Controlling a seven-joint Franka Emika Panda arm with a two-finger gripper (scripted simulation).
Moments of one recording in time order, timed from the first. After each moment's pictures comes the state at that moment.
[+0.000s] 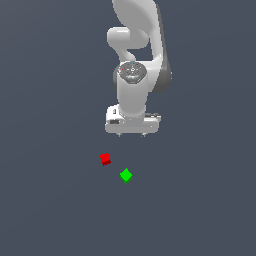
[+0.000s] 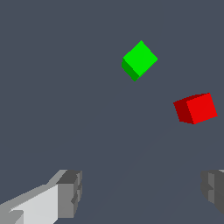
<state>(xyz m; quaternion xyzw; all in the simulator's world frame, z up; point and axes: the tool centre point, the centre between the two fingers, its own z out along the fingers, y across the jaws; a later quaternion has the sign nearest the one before) -0.016 0.016 0.160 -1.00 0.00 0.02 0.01</state>
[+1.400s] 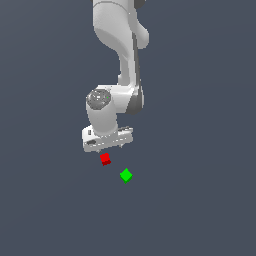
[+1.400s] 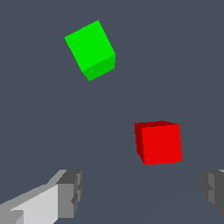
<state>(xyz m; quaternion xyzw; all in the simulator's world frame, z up) 0.011 -0.080 0.092 -0.99 -0.13 0.01 0.00</state>
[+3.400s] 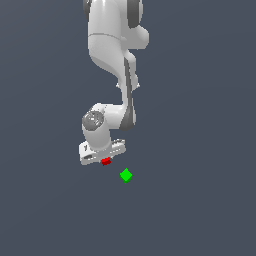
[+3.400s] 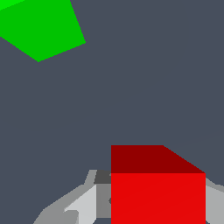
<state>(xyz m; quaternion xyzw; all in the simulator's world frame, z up) 0.029 -0.109 0.020 -0.98 -0.18 0.00 0.00</state>
